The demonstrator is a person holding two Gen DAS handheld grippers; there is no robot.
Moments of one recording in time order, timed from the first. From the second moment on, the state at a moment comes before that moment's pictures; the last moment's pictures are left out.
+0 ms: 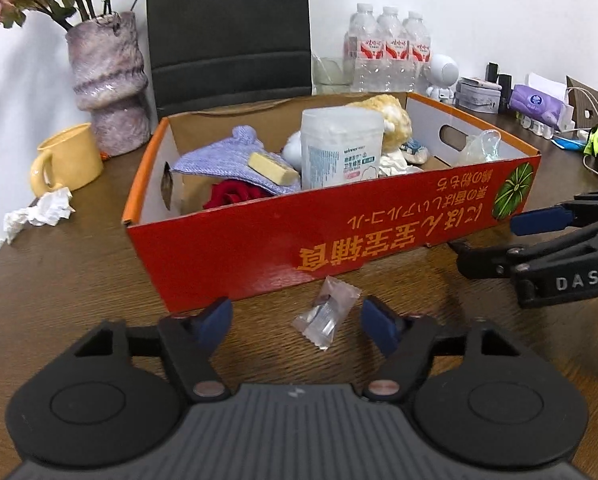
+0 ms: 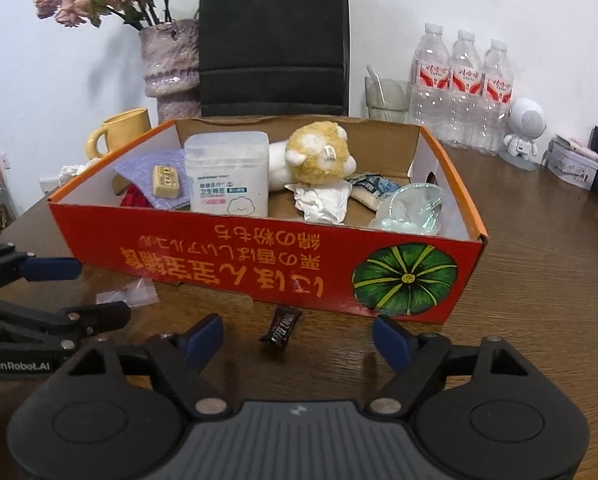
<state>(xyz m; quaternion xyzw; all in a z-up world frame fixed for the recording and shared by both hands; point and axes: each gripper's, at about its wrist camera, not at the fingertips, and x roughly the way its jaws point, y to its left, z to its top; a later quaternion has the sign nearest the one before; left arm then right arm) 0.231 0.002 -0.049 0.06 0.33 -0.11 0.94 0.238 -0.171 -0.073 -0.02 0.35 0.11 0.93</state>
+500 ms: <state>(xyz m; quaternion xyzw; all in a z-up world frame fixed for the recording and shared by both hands) 0.233 -0.009 -0.051 0.06 0.33 -0.15 0.93 0.238 -0.158 -0.077 -0.04 0.34 0.13 0.93</state>
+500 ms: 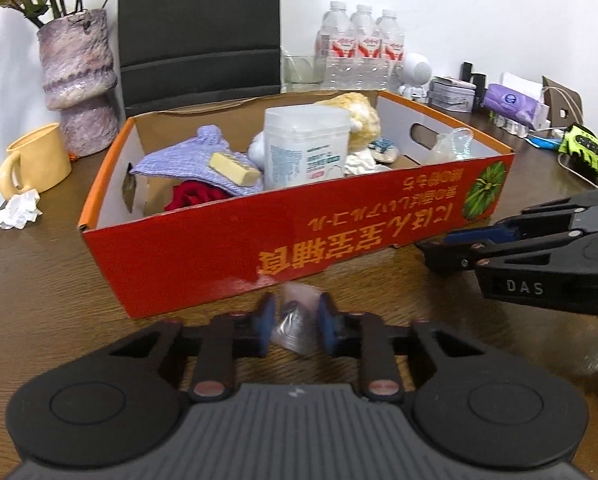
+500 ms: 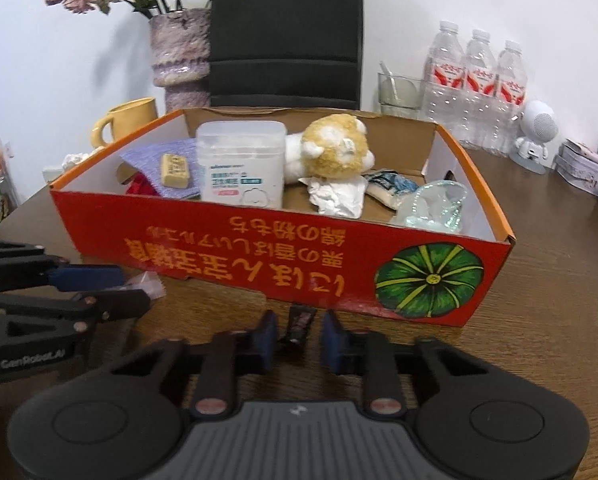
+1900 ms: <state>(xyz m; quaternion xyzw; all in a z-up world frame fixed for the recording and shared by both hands) 0.240 -0.010 0.054 -0.02 0.19 -0.10 0.98 0.262 -0.206 0.011 0.02 0.23 0.13 0.96</state>
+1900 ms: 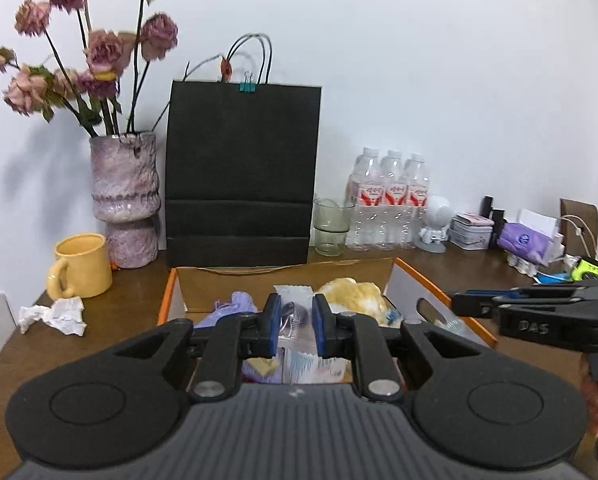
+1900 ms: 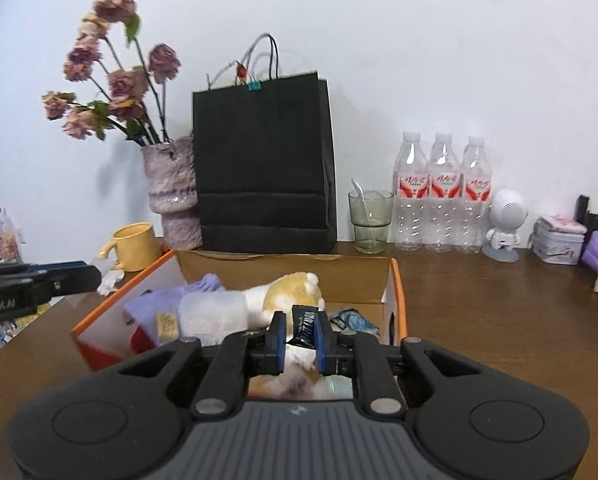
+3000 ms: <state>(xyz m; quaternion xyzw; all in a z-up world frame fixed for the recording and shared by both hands) 0.321 0.004 0.012 -0.03 0.25 -0.01 0.97 0.329 -0.190 -0.031 0.00 0.30 0.12 0.95</state>
